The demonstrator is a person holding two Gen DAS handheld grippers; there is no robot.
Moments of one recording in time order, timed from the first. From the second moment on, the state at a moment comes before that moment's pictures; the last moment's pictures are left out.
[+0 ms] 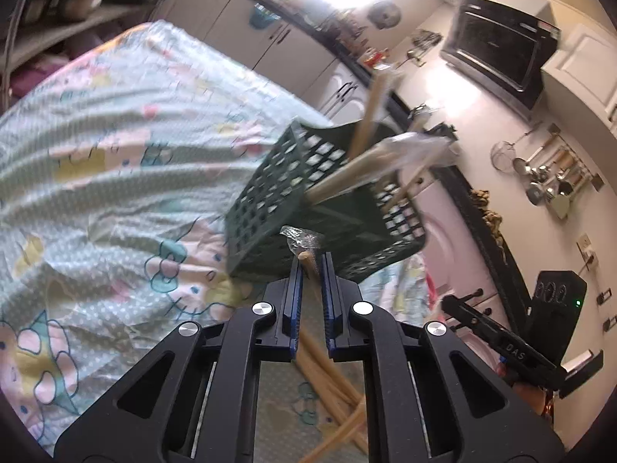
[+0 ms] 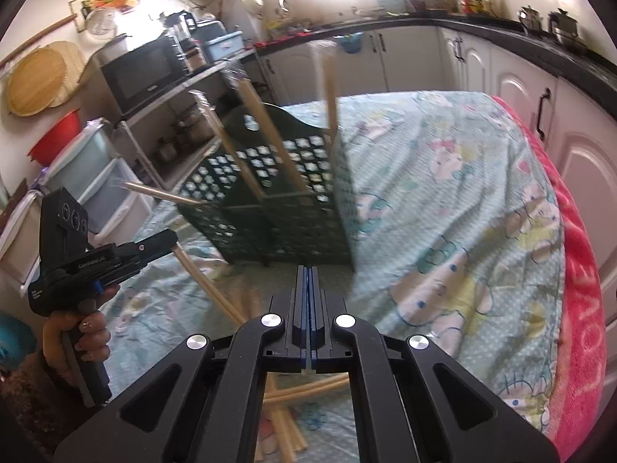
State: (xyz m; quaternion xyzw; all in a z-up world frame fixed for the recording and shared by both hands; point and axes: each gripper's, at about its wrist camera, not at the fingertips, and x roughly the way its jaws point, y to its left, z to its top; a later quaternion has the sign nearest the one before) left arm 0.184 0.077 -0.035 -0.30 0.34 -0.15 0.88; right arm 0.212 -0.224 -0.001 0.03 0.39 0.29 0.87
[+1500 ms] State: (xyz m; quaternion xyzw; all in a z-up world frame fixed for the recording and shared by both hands) left arm 0.178 0.028 0.164 -0.17 0.19 -0.23 0.94; right arm 0.190 -0.190 0.199 -0.03 0.18 0.36 0.91
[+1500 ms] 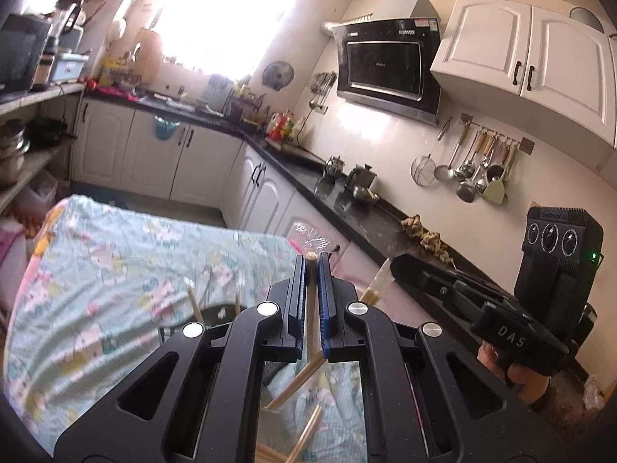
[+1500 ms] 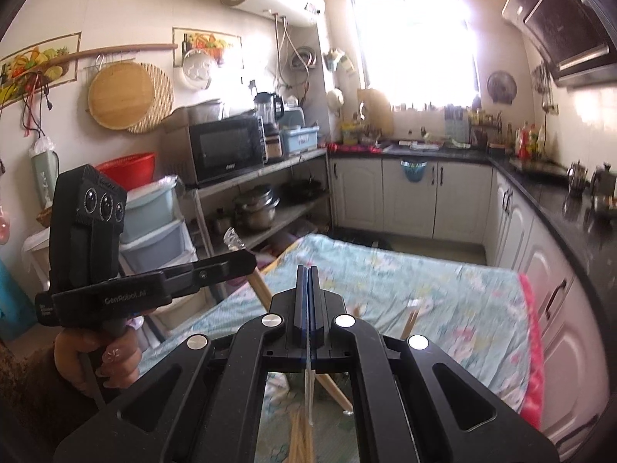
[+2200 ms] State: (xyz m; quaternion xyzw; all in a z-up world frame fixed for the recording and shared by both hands) left arm 0.221 0.018 0.197 -0.13 0.17 -0.20 0.96; right arm 0.245 -0.182 0.229 0.00 0.15 0.33 0.93
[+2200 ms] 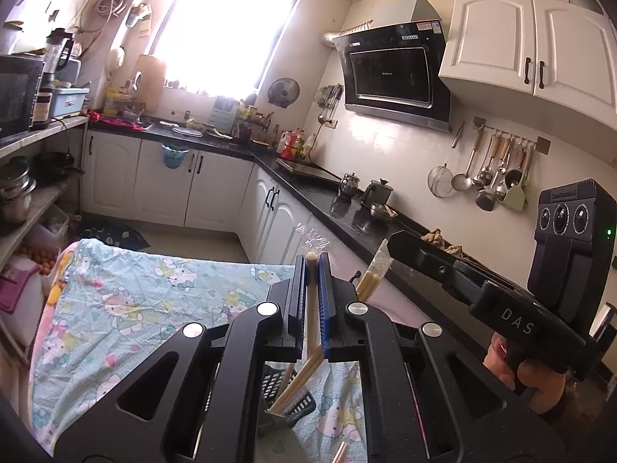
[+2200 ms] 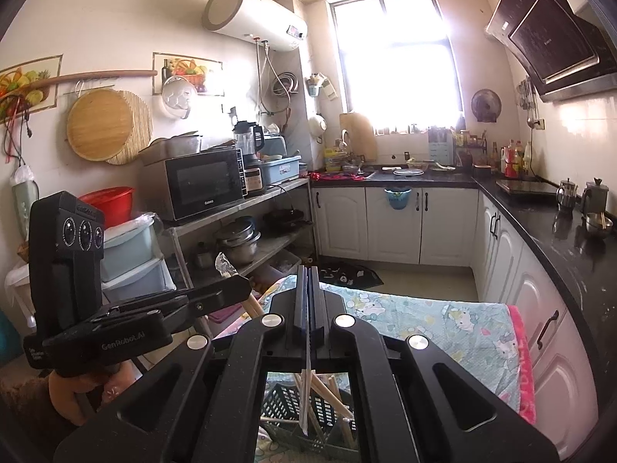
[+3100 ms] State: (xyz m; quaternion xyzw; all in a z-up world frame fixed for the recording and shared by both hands) left arm 0.246 0.011 0.145 -0.13 0.19 -0.17 0.96; right arm 0.278 -0.169 0.163 0.02 0.17 0.31 0.93
